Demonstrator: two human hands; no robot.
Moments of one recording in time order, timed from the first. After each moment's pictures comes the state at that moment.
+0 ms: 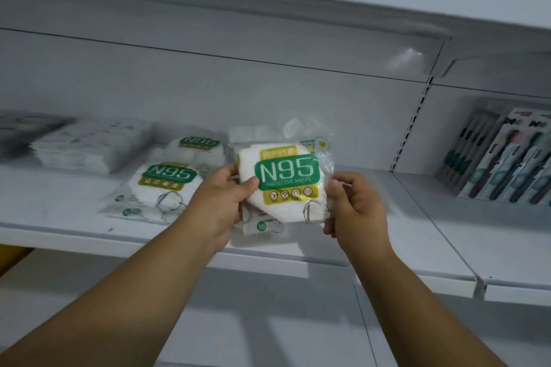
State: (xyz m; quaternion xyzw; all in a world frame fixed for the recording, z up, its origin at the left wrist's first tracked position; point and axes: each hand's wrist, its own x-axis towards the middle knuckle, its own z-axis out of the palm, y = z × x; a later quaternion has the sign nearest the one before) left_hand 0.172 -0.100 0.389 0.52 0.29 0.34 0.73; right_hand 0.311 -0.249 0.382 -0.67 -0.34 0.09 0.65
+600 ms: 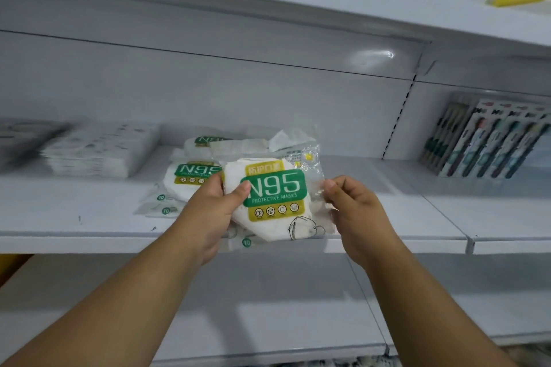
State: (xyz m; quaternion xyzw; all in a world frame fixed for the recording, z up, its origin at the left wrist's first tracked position) left_hand 0.077 -0.067 0.380 0.60 0.25 0.29 0.70; right_hand 0.223 -0.231 0.390 -0.64 -0.28 0.19 0.69
